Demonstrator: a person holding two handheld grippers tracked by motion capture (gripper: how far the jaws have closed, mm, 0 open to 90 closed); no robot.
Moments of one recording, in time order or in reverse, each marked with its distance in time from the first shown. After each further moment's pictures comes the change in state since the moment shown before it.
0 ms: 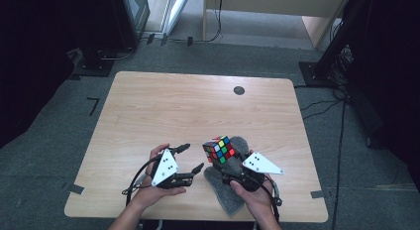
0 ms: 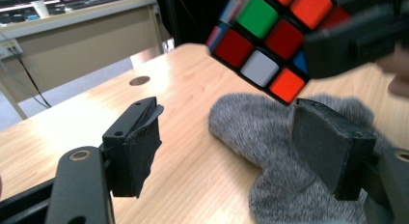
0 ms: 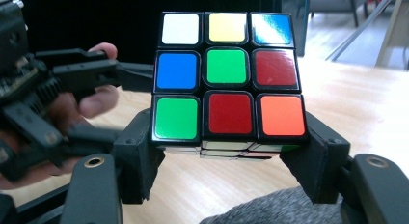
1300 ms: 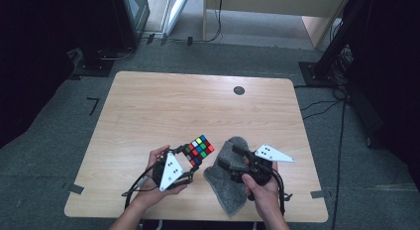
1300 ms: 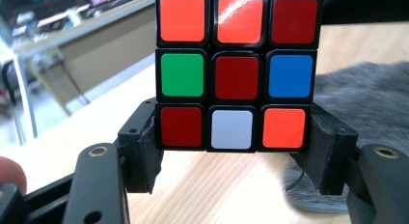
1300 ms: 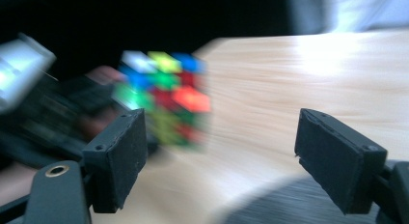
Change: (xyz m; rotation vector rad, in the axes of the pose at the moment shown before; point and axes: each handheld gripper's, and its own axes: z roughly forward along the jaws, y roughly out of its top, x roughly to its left) left arm 0.008 -0.008 -0.001 0.037 0.130 0.039; right arm -0.026 0.011 -0.009 0.036 0.073 0.179
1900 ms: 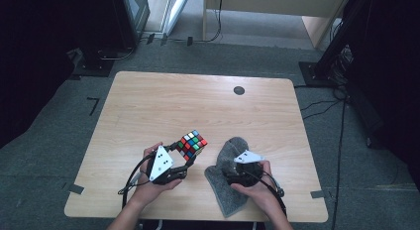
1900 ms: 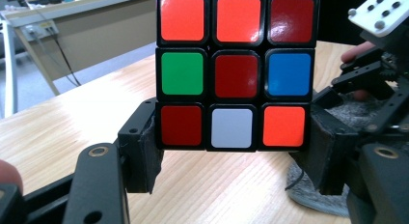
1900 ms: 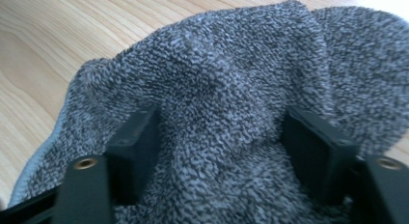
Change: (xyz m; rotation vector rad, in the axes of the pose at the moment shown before) left arm 0.011 -0.003 -0.001 0.002 -0.035 -0.108; right arm -0.035 -0.059 0.043 0.471 -0.299 -0.230
